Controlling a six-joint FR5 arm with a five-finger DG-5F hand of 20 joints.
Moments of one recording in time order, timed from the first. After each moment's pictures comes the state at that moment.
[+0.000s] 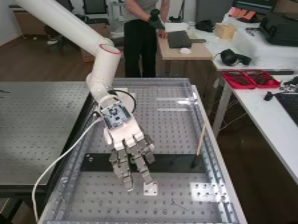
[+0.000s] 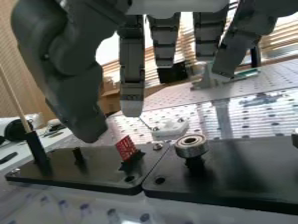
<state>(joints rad) 1.81 -2.27 -1.61 -2.80 -0.27 -0.14</state>
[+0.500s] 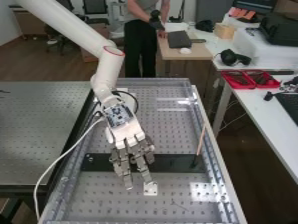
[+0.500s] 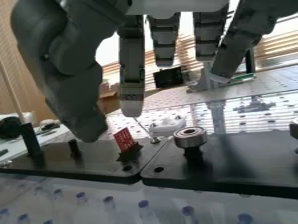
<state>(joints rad) 1.82 -2.31 -1.58 -2.79 -0.22 -0.18</state>
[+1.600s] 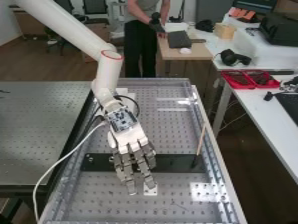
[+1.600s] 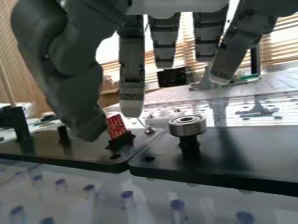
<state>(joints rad) 1.80 -2.32 -1.59 -2.71 -0.25 -0.30</state>
